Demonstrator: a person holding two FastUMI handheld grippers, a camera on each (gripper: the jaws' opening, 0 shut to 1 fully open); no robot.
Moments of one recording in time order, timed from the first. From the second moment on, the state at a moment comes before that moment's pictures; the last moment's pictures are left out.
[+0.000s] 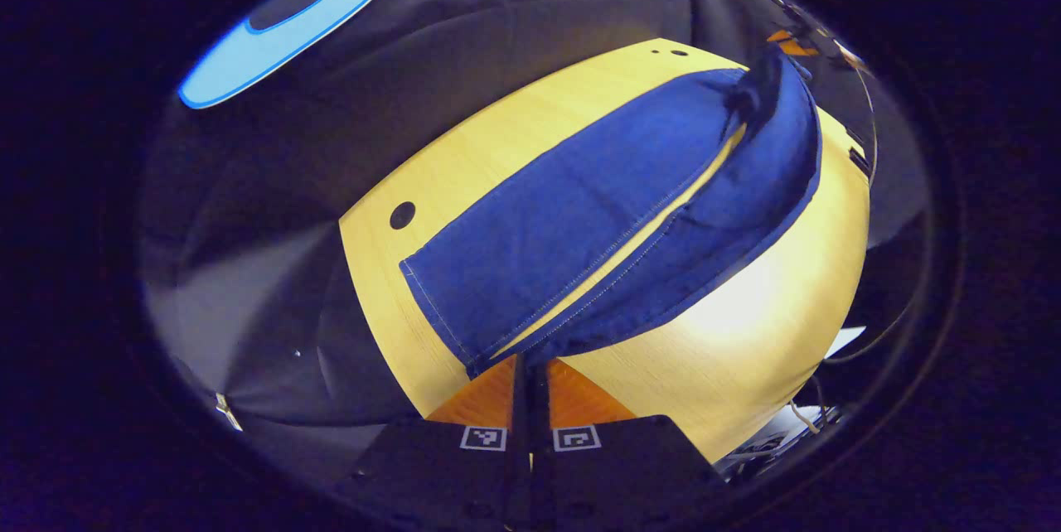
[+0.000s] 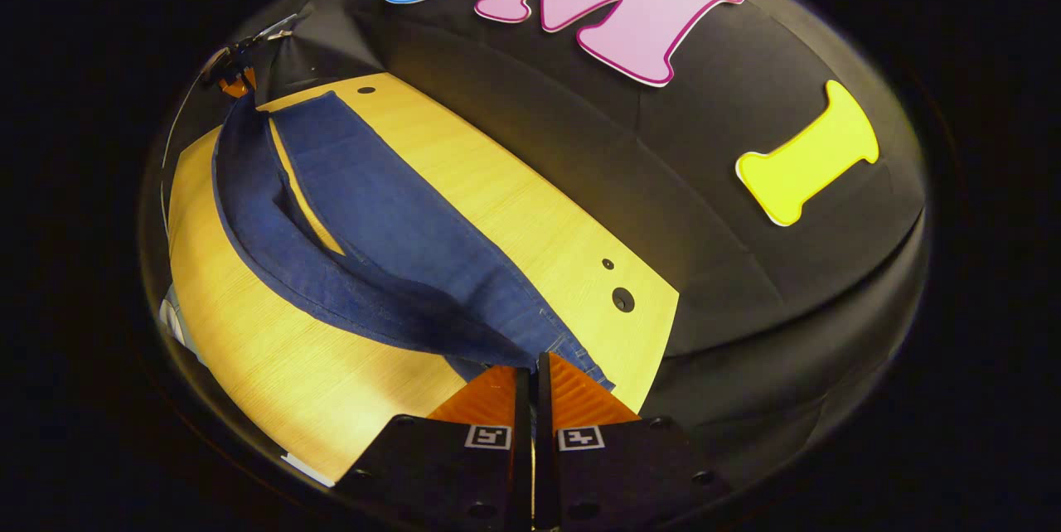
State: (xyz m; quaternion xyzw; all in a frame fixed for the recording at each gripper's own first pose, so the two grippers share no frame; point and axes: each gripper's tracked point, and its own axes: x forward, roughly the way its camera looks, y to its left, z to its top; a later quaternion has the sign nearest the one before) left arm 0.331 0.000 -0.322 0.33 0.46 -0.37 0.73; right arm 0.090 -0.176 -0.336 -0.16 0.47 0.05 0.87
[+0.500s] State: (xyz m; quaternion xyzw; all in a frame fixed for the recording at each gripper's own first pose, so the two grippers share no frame) left arm 0.452 -0.029 -0.396 0.28 0.56 -0.23 0.75; right arm 0.152 -0.207 -0.481 -0.12 0.61 0.07 0.78
